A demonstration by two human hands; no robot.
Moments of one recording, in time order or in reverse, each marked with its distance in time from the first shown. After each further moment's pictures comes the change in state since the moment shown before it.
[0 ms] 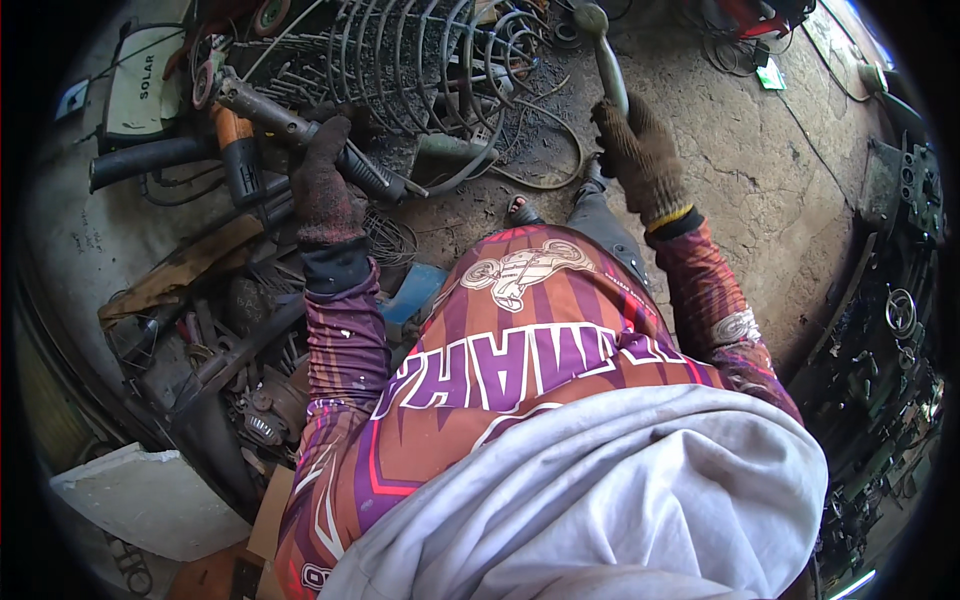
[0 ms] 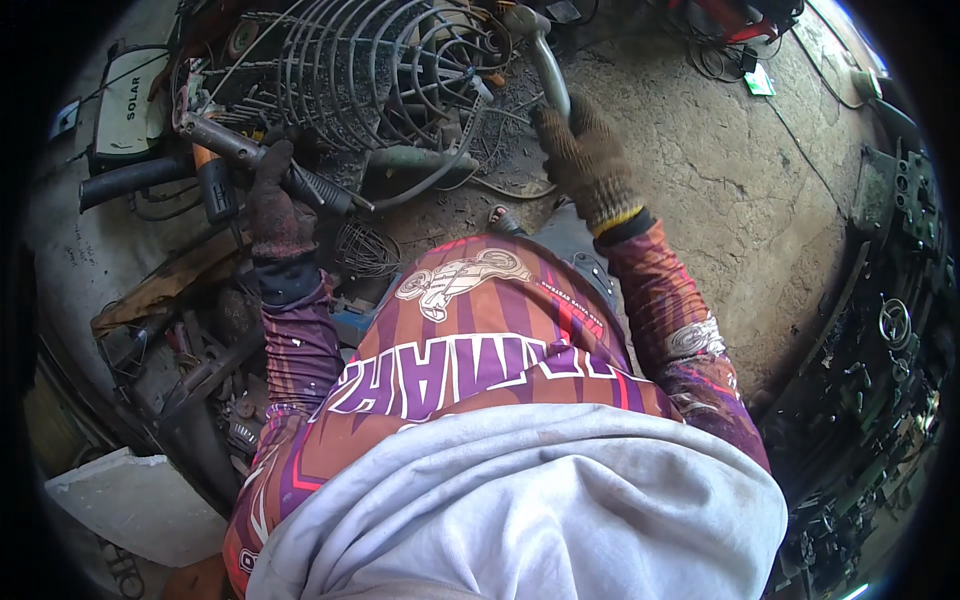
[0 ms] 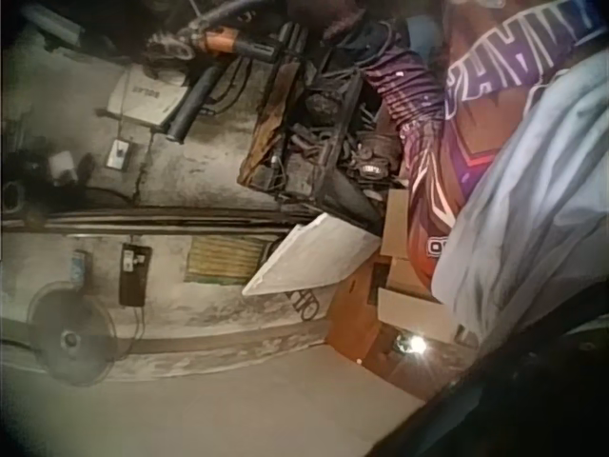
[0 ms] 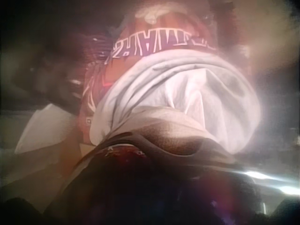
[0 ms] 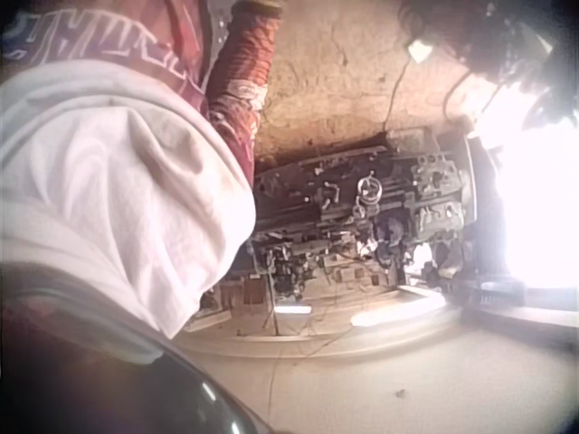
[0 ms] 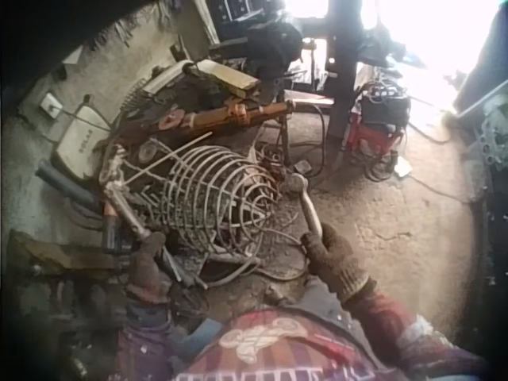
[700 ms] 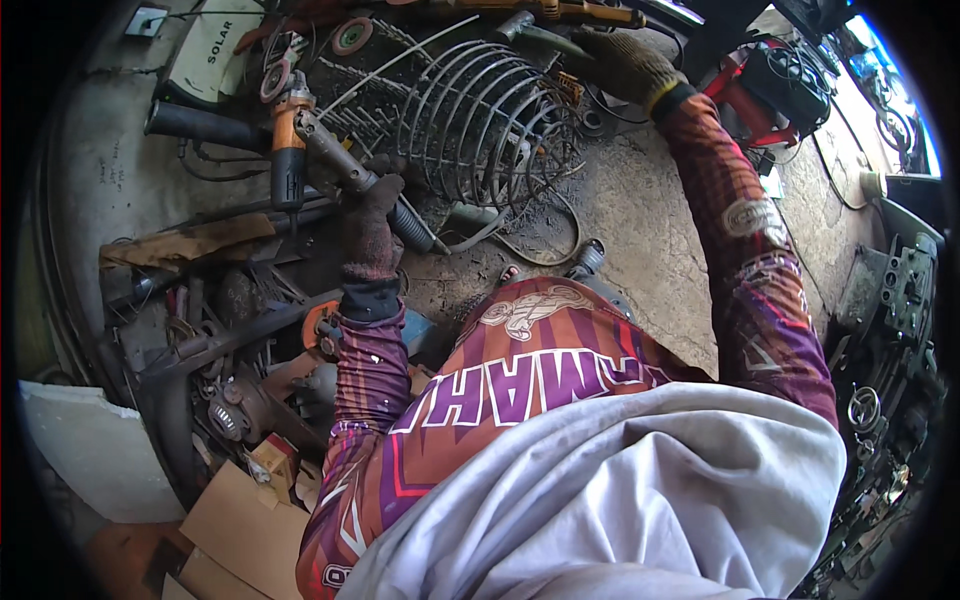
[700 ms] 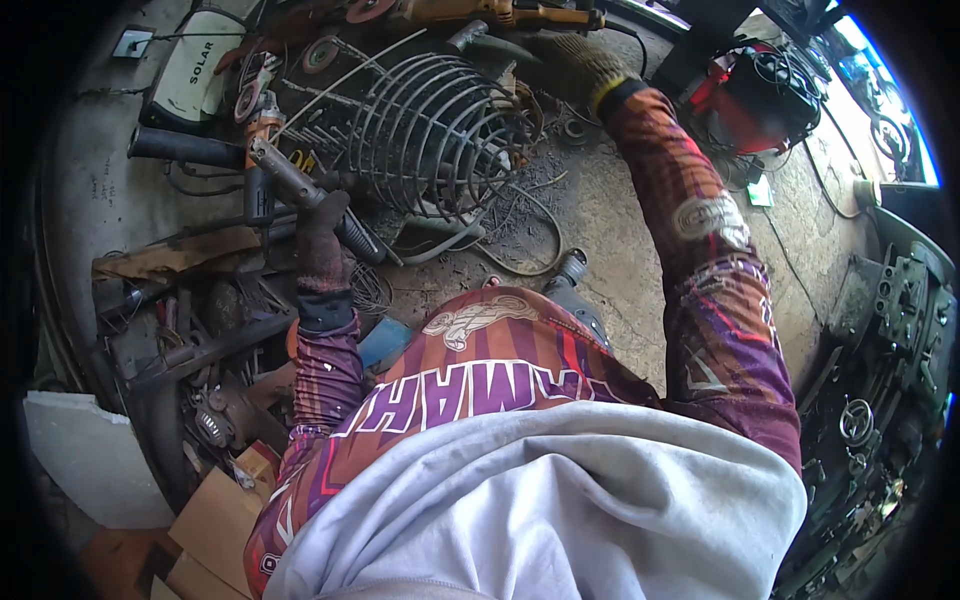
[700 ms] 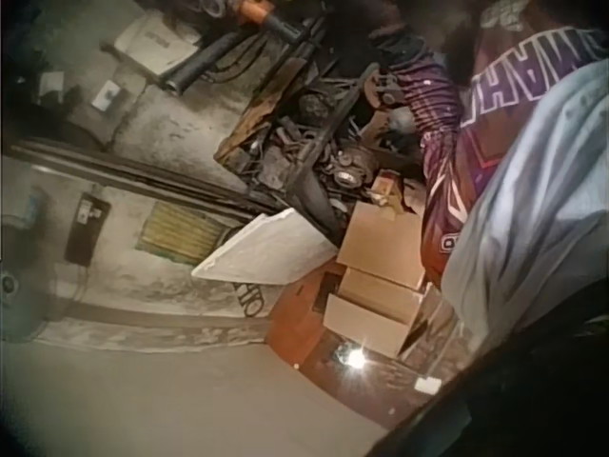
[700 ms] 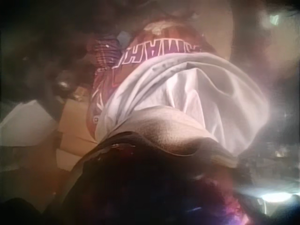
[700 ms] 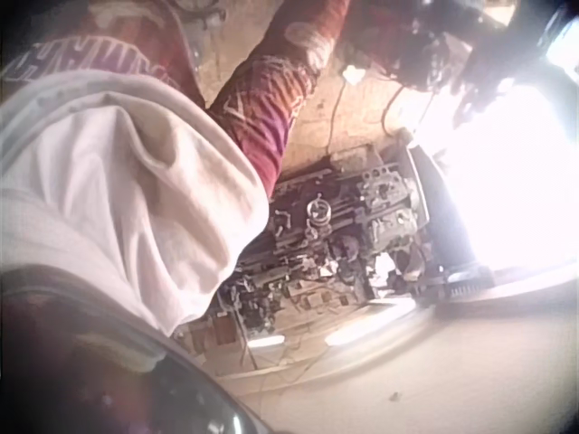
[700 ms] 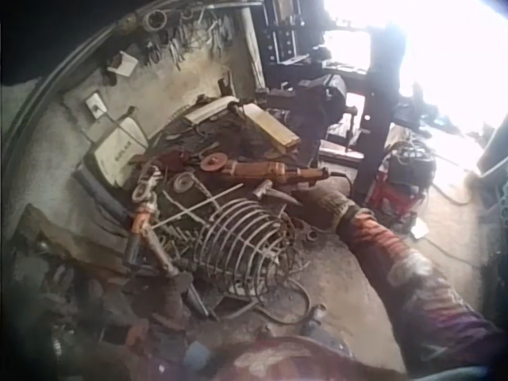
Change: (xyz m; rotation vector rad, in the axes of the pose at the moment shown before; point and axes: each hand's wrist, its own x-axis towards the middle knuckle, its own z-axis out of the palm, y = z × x) left_hand -0.020 0.018 0.014 -0.043 0.074 0.056; right_hand 0.230 -0.147 0.008 -1.033 -0.222 -1.151
